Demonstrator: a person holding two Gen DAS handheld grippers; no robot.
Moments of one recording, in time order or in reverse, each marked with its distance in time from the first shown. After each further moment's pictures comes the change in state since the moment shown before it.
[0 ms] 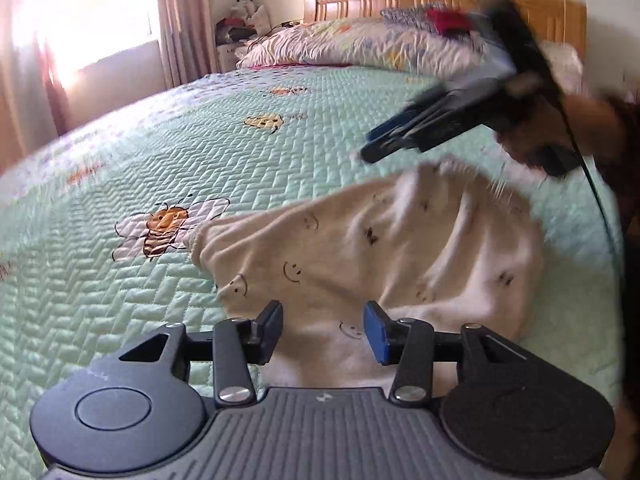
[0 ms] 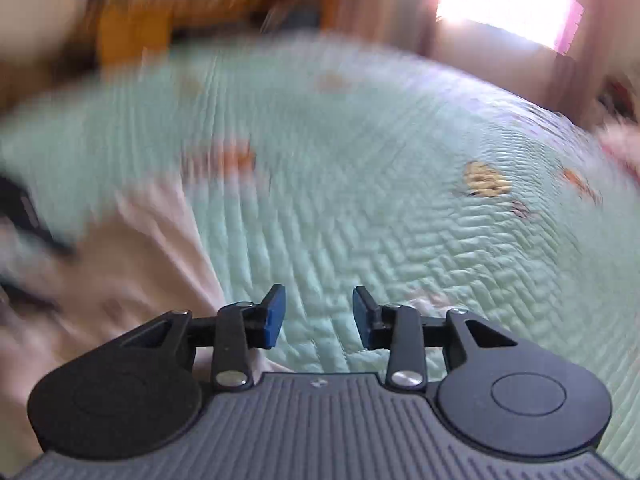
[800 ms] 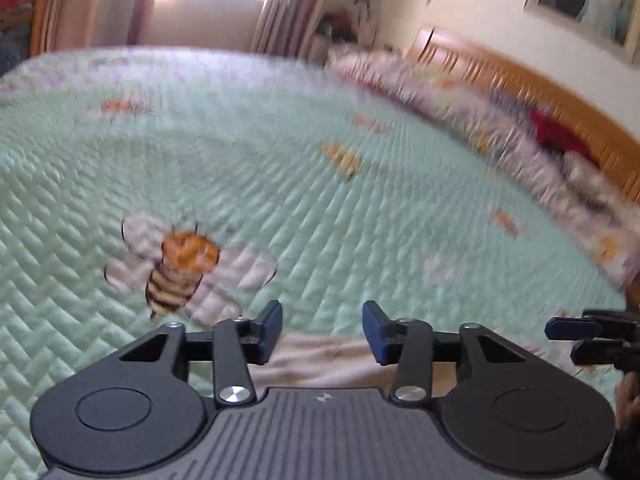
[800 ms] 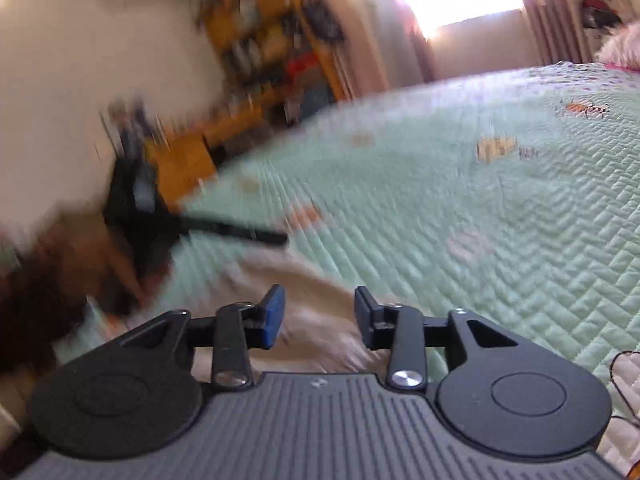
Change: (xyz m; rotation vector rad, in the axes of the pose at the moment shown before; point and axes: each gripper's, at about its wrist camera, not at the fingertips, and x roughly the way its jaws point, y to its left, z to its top) left arm 0.069 0.049 0.060 -0.317 -0.029 0.017; right arm -0.060 -0.030 -0.059 0.388 -0.198 0.339
